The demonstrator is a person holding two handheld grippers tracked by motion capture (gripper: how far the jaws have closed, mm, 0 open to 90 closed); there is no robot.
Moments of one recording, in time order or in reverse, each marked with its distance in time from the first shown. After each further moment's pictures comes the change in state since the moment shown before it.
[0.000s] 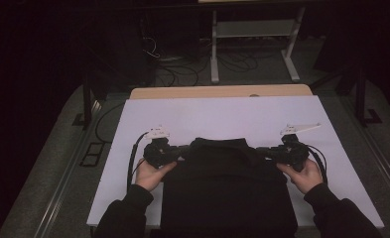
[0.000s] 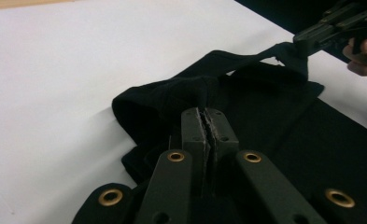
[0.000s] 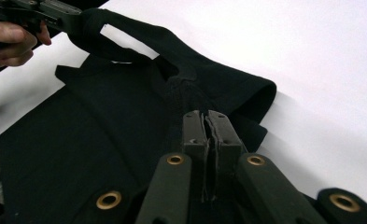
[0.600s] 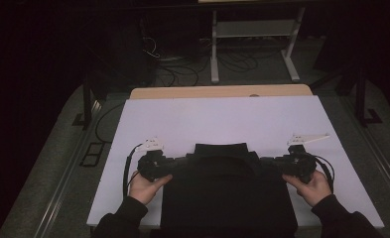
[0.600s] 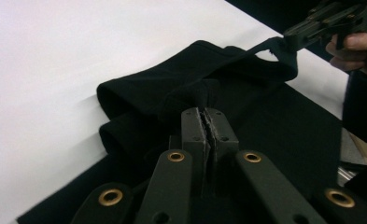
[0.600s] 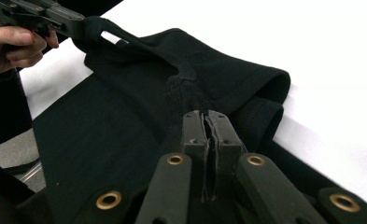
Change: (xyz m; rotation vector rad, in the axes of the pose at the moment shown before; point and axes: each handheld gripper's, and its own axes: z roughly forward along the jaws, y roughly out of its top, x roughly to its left) left arm -0.021 -0.021 -0.022 0.006 -0.052 -0.024; right arm 0.018 -0.020 -0.020 0.002 0.044 0.008
